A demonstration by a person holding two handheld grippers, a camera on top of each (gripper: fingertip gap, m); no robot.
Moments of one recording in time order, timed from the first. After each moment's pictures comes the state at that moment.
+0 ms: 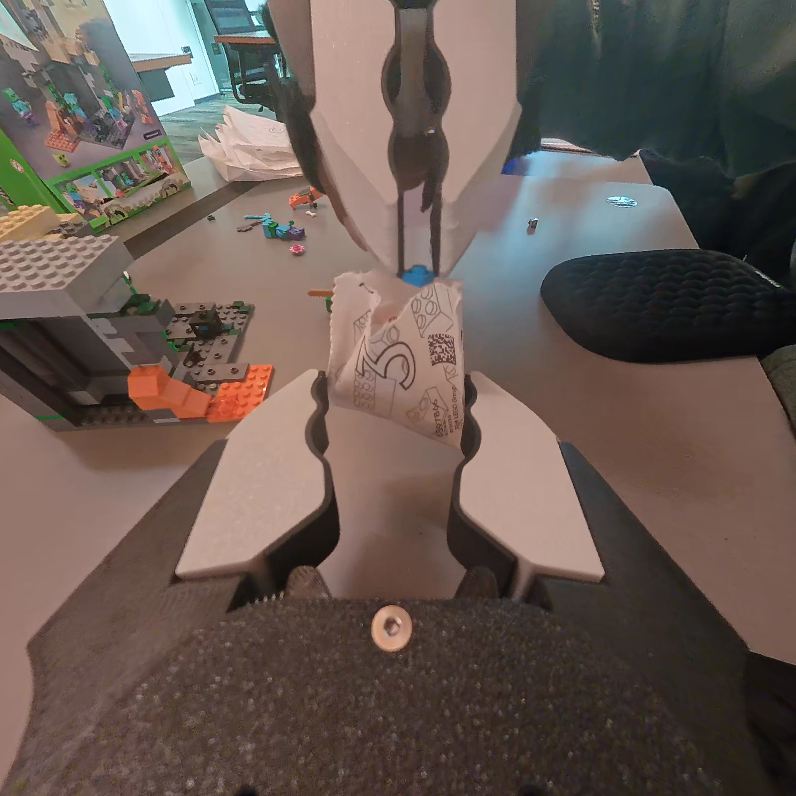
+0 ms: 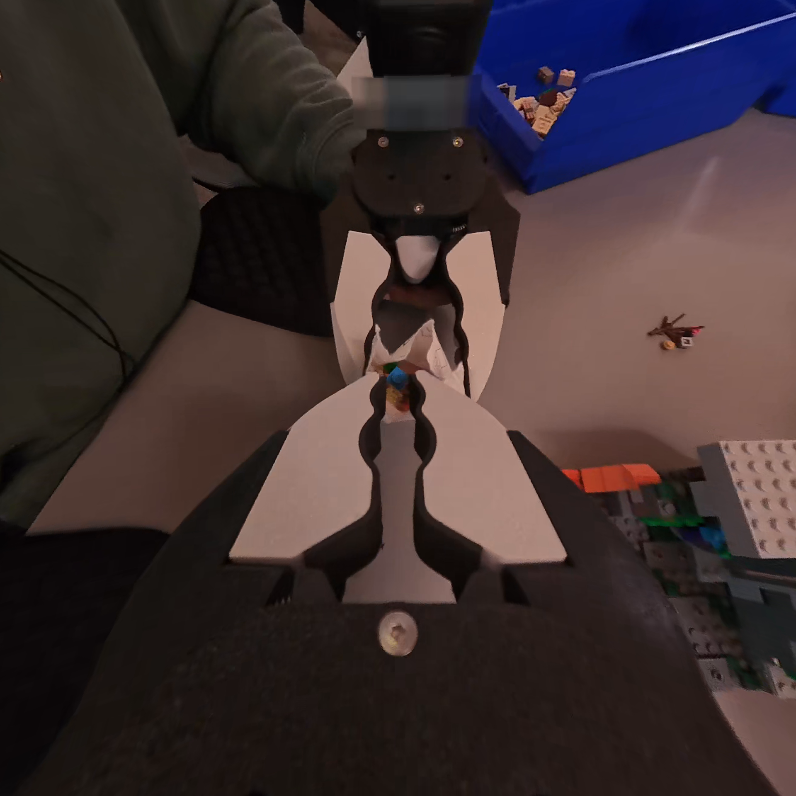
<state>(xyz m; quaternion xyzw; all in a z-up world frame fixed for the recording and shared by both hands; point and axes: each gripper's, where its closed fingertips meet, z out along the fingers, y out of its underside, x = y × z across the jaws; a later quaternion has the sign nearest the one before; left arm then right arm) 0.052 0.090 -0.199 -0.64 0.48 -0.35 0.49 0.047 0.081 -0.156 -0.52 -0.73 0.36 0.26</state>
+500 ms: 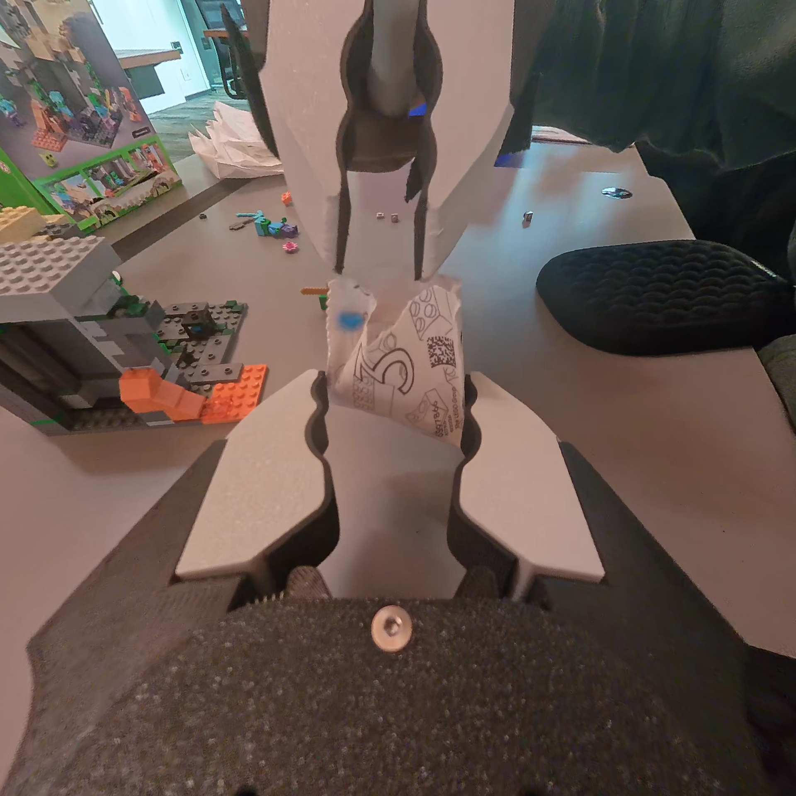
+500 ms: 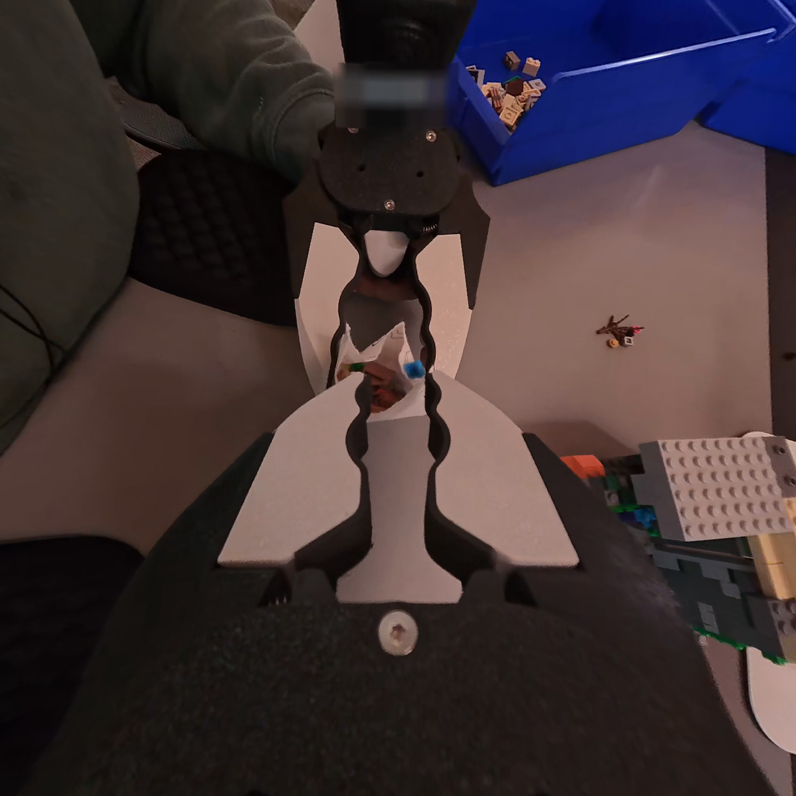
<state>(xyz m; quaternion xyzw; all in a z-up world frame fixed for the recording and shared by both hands) 0.053 0.087 -0.201 -0.64 0.49 -0.35 0.49 0.043 0.089 -0.156 -0.51 -0.75 0.30 0.30</state>
